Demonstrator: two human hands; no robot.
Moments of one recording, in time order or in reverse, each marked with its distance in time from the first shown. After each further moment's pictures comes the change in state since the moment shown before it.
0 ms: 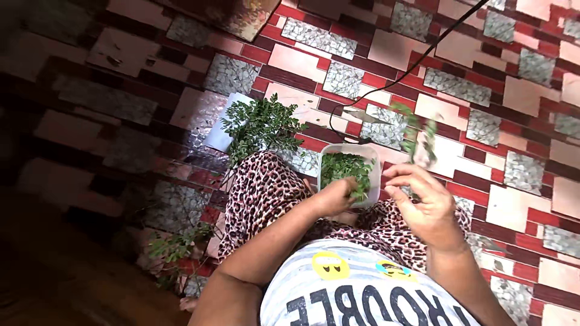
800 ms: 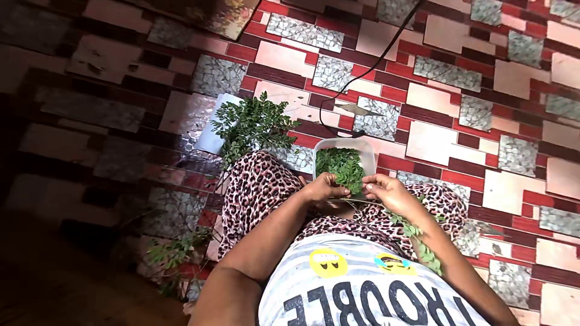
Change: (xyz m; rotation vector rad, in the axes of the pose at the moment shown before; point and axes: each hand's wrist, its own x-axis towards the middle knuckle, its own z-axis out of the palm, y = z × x) left_hand 0.011 -0.071 0.015 -0.646 -0.004 -0.151; right_hand -0.019 0.052 0.033 0.343 -0.383 0.938
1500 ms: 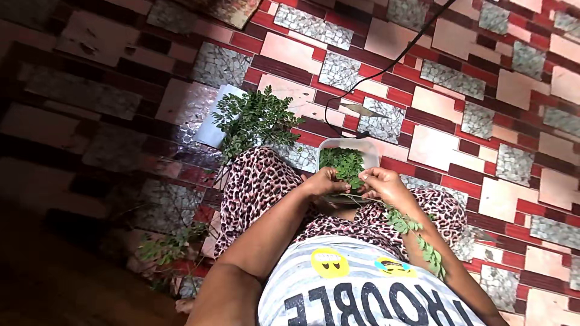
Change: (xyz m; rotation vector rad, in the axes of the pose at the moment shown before) left_hand -0.001 0.012 -0.006 -0.062 0.076 -0.052; right_hand 0.024 -0.011 0.012 0.152 0.022 -0.011
